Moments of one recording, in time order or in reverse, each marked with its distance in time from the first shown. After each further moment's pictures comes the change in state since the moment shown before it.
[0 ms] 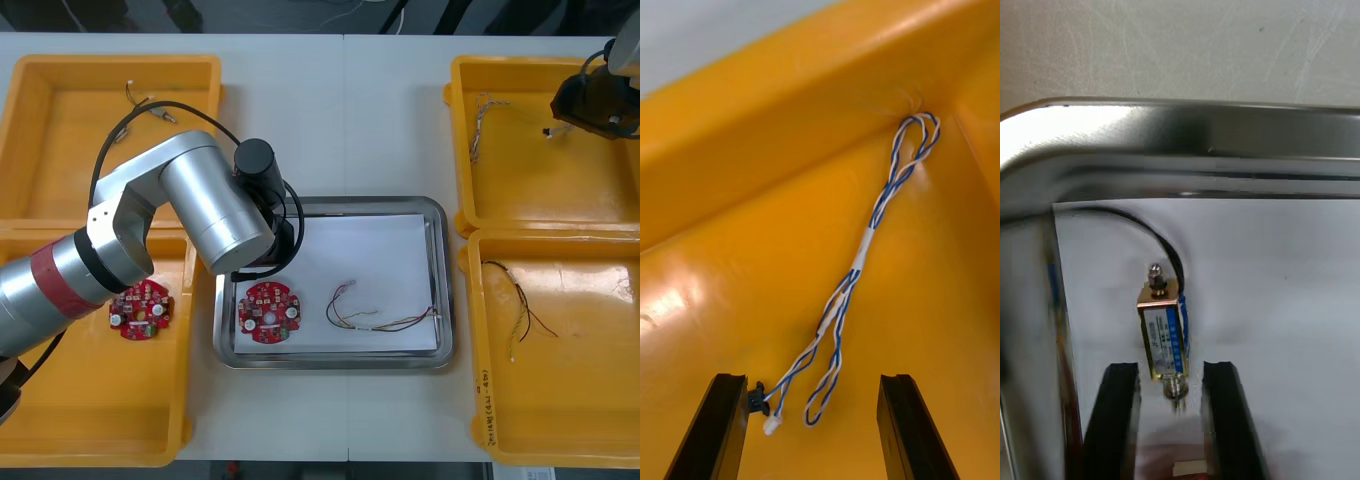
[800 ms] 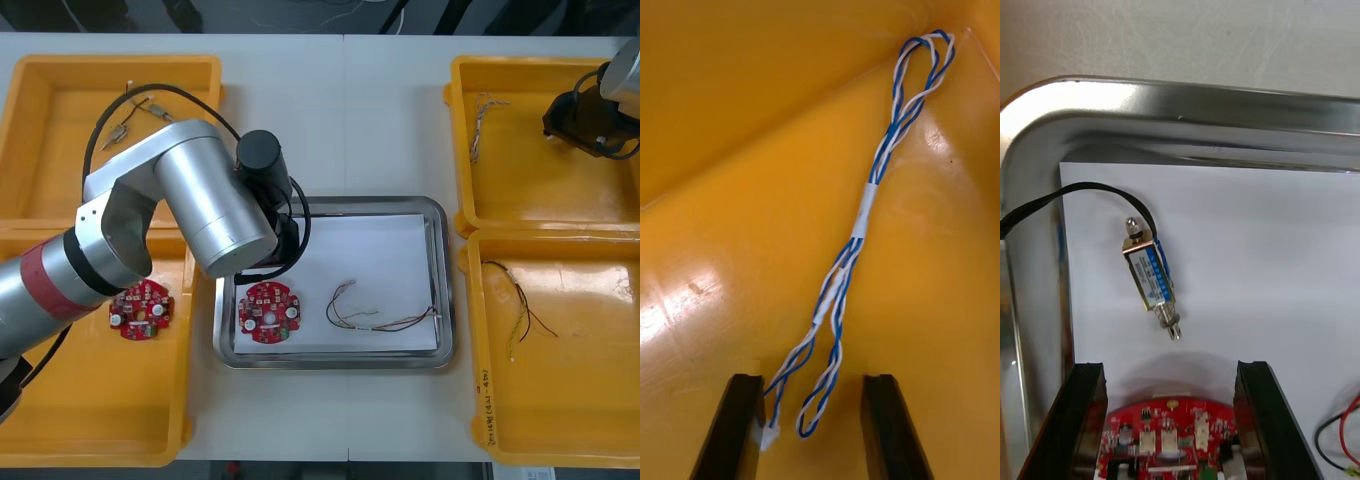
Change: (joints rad) right arm 0.078 0.017 0.000 -0.039 -0.097 -0.055 -0.006; left arm 0.000 -0.001 0.033 -0.134 0.009 0.128 0.080
